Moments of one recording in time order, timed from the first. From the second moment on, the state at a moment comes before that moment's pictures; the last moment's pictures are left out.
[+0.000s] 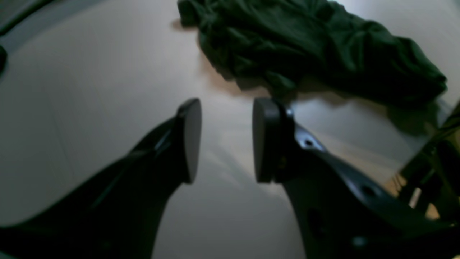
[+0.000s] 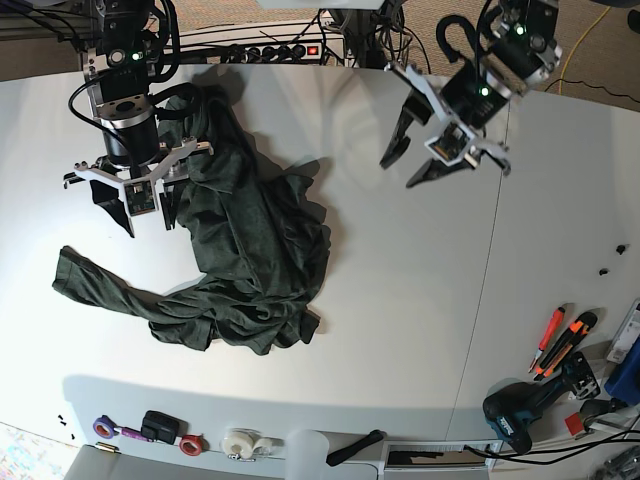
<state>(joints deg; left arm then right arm) 29.2 -15.9 6.7 126.7 -9.8 -24.5 23.2 -23.3 17.1 6.8 131.6 -7.0 8.4 -40.3</state>
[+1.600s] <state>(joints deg) 16.6 -15.9 13.1 110.3 -10.2 -24.4 23.7 -3.7 7.5 -4.7 97.1 -5.7 11.9 -31.1</state>
